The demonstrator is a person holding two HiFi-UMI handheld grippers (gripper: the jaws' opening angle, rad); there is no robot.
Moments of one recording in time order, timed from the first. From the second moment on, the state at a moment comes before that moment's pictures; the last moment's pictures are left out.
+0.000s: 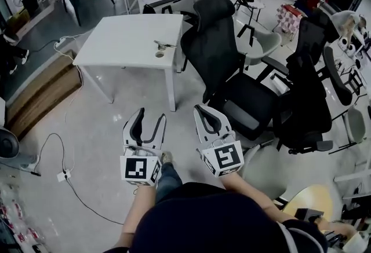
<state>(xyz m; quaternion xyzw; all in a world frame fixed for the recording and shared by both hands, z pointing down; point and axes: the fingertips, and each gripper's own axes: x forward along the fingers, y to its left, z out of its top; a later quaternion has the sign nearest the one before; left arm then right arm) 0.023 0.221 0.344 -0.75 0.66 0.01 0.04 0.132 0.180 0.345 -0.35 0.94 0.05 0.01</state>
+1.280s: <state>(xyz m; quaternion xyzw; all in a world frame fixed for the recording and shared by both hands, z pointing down) -0.142 -0.047 0.375 -0.81 0.58 -0.02 0.05 -0.024 -0.068 0.384 -0.43 0.90 0.03 -0.02</state>
